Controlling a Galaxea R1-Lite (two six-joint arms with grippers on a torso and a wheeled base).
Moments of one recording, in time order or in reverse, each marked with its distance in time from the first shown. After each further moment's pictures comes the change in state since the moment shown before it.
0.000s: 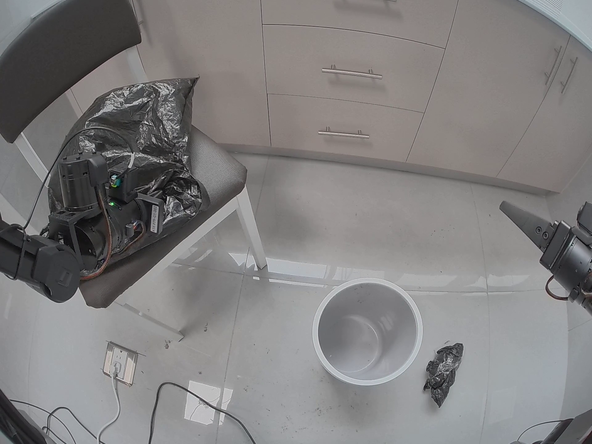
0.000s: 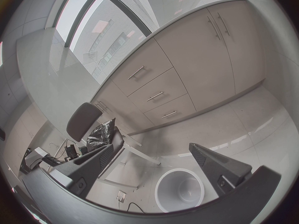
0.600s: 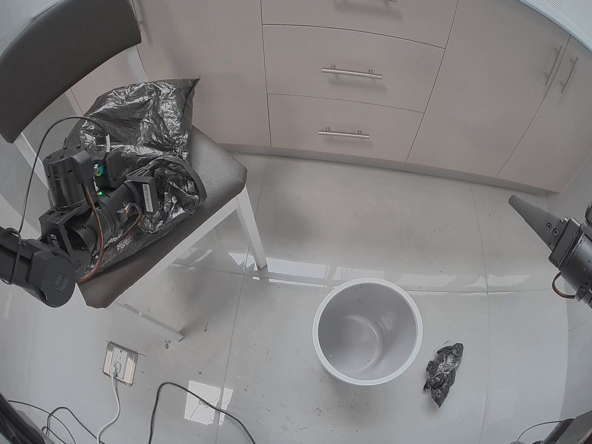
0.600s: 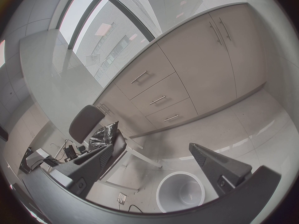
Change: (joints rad) left arm 0.003 -0.024 0.034 -0.164 -0.011 -0.171; right arm 0.000 -0.042 -0.003 0.005 0.001 -0.006
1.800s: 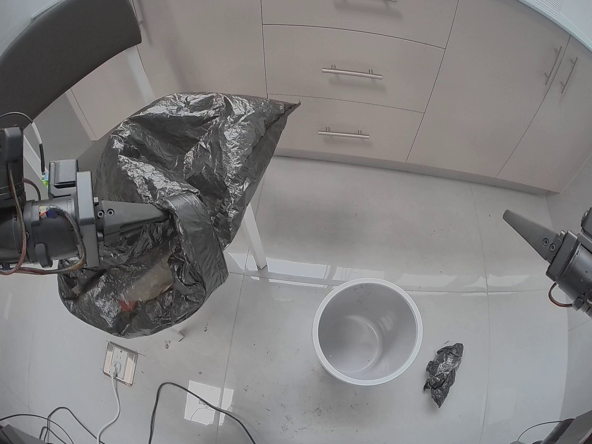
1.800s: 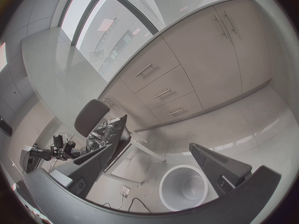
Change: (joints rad) left arm 0.029 -0.412 -0.063 0.758 -0.851 -0.760; right arm 0.002 -0.003 0.027 0.005 0.073 -0.007
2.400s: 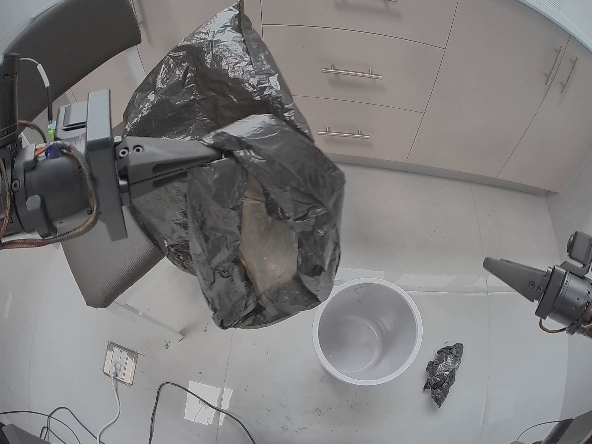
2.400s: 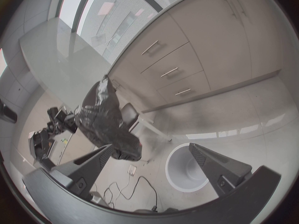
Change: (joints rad) left arm -0.341 -0.023 -0.188 0.028 0.234 -0.263; right arm 0.074 -0.024 0.005 0.170 0.083 -0.030
